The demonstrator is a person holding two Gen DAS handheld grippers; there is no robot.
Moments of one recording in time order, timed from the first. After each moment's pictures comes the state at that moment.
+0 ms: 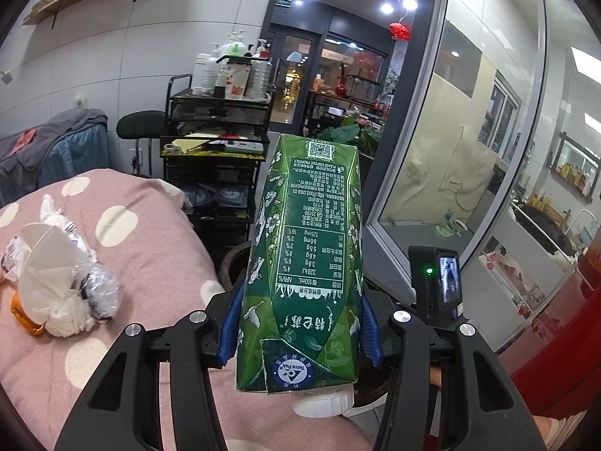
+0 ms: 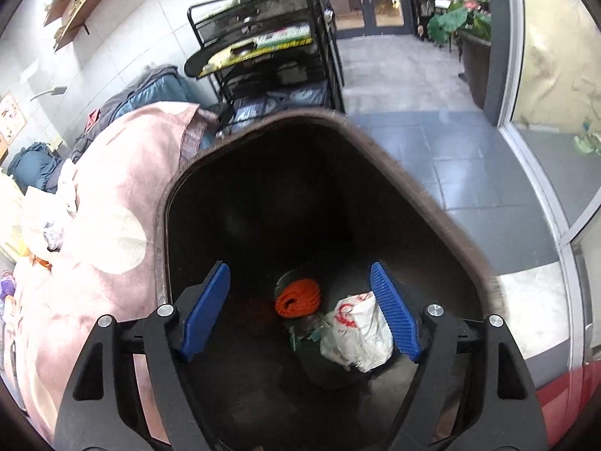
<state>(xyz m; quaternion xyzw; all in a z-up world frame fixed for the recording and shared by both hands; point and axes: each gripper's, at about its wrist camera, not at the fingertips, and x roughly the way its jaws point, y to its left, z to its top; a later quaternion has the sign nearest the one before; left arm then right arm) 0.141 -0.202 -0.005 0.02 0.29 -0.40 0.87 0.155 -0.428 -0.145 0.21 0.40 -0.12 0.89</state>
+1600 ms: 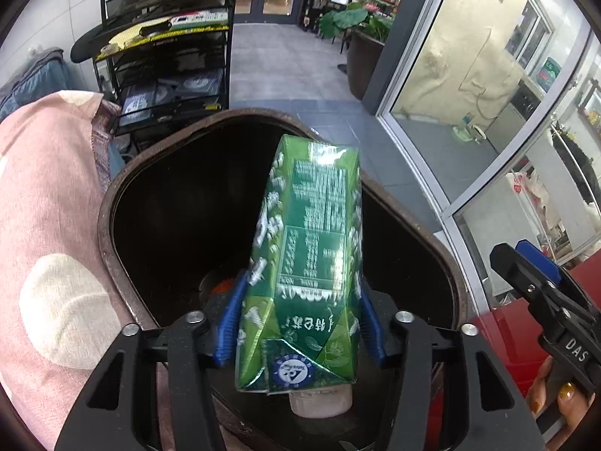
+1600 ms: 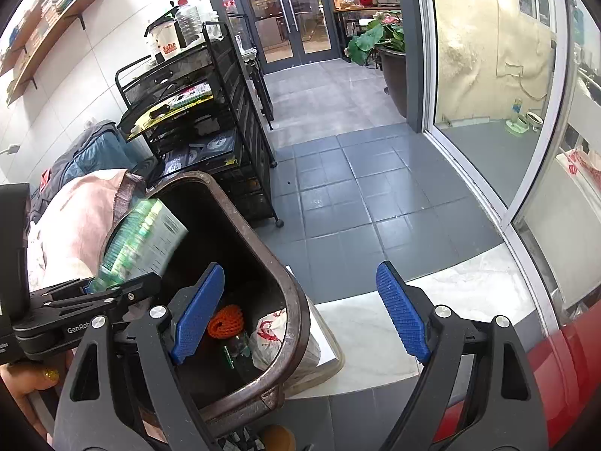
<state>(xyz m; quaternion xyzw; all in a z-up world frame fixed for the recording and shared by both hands) 0.188 -0.338 -0.105 0.12 0.48 -0.37 0.78 0.071 -0.507 -0.115 0.23 0.35 -0.25 0.87</state>
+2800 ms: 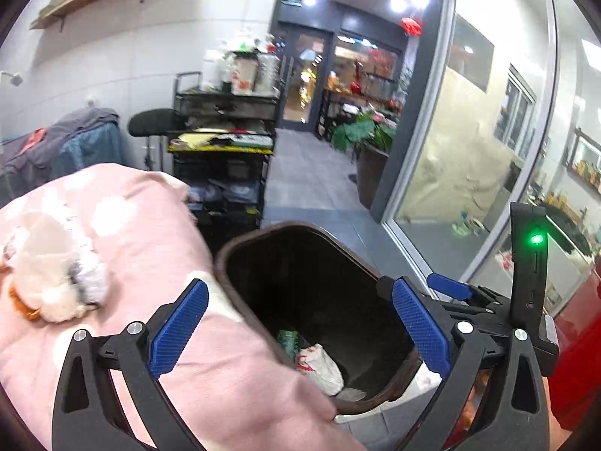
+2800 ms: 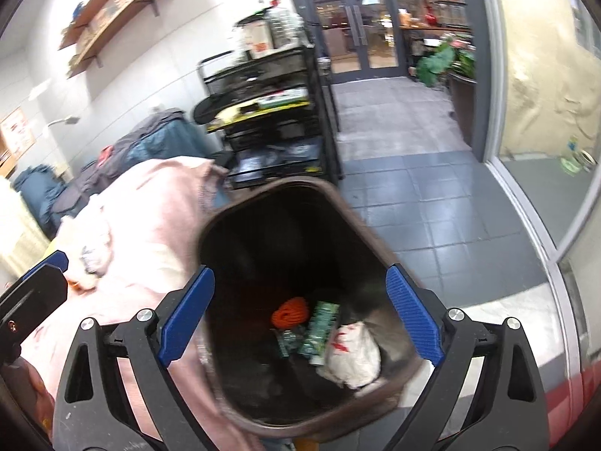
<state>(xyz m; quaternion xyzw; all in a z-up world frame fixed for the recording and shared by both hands) 0.128 -0.214 -0.014 0.02 0.29 -0.36 0.89 0.104 -0.423 -0.080 0.19 0.32 -0.12 0.92</state>
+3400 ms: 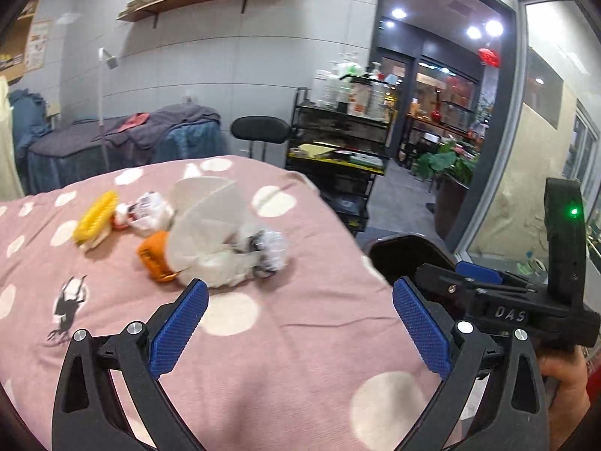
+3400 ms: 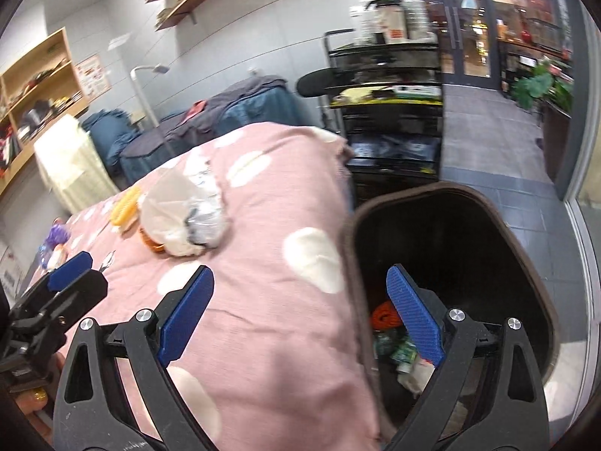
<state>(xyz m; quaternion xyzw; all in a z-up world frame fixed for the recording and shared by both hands) 0.133 -0.086 -0.018 -0.01 0.28 -0.20 0.94 0.161 -0.298 -0.057 0.14 0.34 0.04 0.93</state>
